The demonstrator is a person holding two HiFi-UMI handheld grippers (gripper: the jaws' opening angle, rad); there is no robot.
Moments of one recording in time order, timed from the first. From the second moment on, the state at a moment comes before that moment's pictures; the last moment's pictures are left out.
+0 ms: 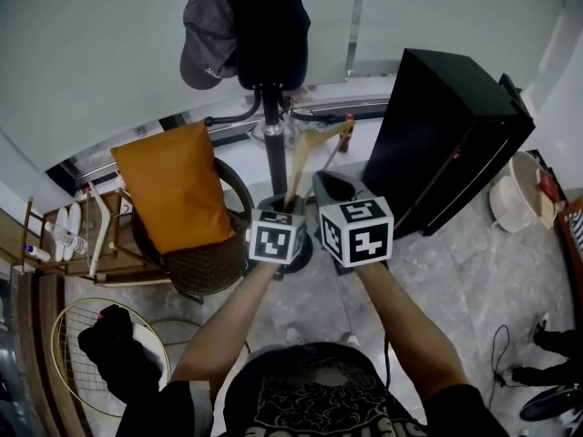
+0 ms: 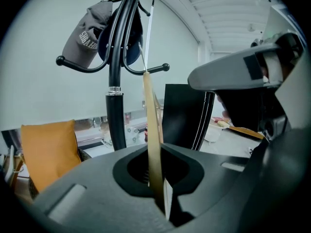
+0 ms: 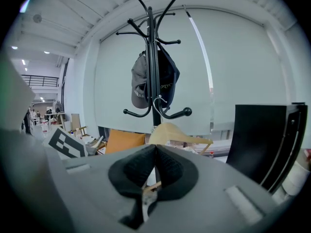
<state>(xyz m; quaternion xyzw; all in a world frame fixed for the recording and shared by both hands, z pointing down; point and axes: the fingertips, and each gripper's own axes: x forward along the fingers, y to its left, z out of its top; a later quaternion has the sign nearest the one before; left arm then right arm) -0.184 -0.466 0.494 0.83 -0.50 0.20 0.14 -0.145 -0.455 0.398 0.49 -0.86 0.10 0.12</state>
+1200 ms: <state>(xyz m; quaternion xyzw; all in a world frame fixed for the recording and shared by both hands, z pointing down) -0.180 -0.493 0.538 0.82 -0.49 0.24 0.16 -0.136 -0.471 0.409 0.50 -0.85 0.10 0.13</state>
